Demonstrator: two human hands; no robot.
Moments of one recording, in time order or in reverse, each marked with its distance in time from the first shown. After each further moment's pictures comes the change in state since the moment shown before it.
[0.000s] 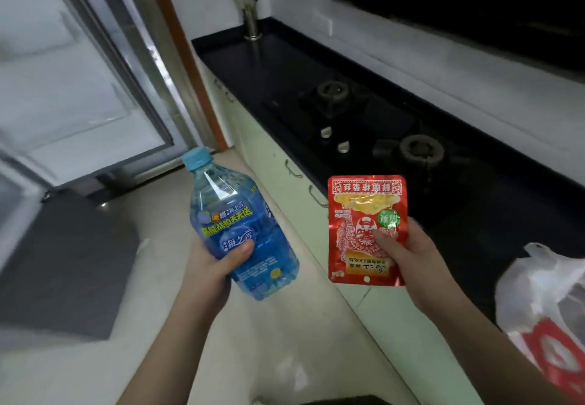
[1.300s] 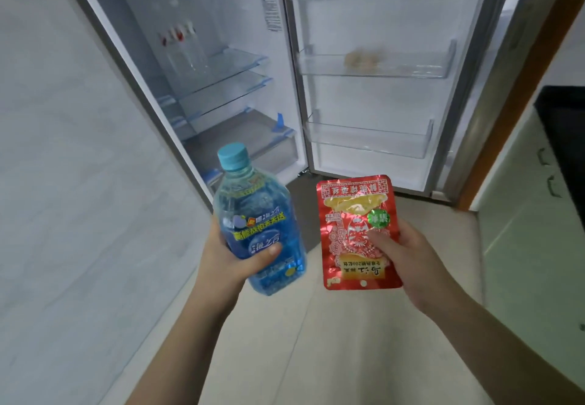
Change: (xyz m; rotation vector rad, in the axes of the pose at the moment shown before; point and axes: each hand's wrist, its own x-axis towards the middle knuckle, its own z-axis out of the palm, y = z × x) left_hand 0.041 0.154 -0.332 0.256 0.889 0.271; right_hand 0.203 -0.071 0.516 -0.180 -0.996 -0.007
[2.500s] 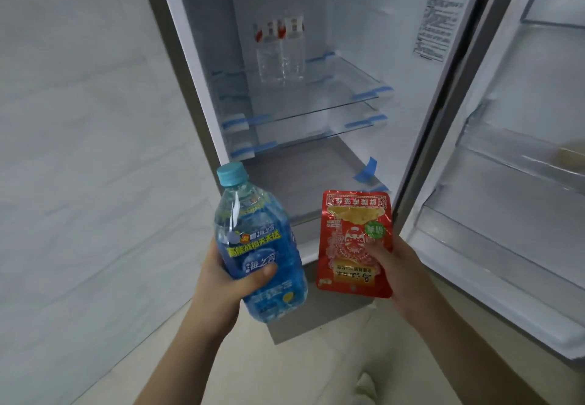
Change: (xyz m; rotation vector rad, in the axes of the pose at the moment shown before) left_hand 0.263 -0.053 -0.173 -0.208 0.364 -0.122; right_hand 0.370 -0.024 0.198 -0.085 -0.248 0.130
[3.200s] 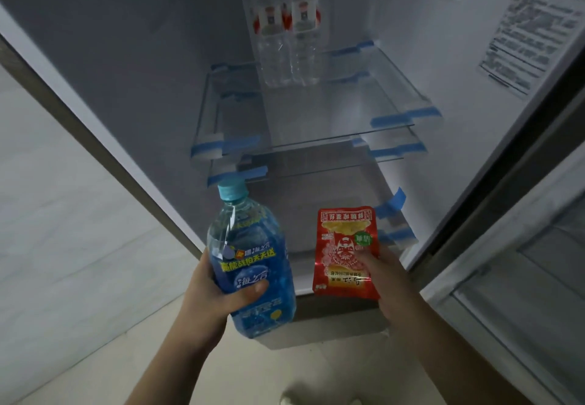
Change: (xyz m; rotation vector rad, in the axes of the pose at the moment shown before) left_hand 0.127 -0.015 0.060 0.042 0.205 -0.048; right_hand 0.221 -0.002 -0.033 -0.136 -0.136 0.246
